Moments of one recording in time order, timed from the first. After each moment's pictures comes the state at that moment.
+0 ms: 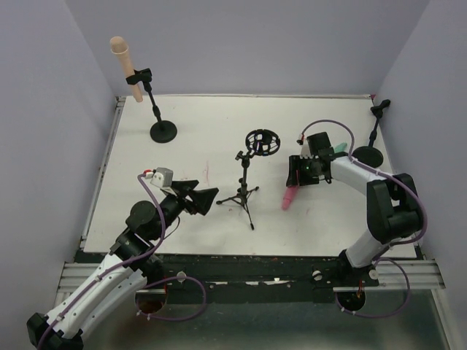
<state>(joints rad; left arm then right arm) -0.65 0.39 0.32 0.12 -0.01 -0.51 0.25 1.62 0.93 -0.37 -0.24 0.16</state>
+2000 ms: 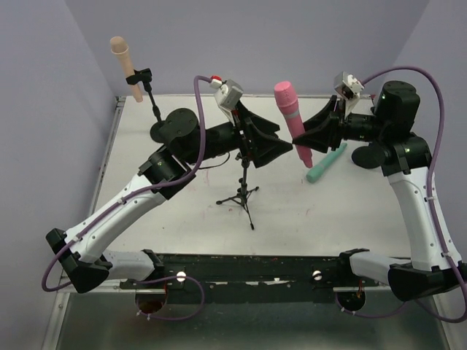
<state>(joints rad) -0.82 1.23 1.43 0.02 0.45 -0.52 0.18 1.20 1.55 -0.56 -1.11 -0.10</state>
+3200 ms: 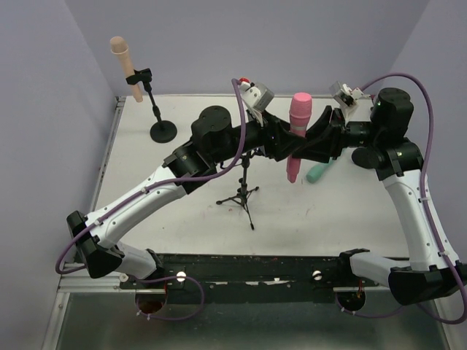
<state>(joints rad) -0.92 1.39 1.52 -0.02 0.23 -0.36 0.17 1.17 1.40 -0.42 -1.35 0.05</state>
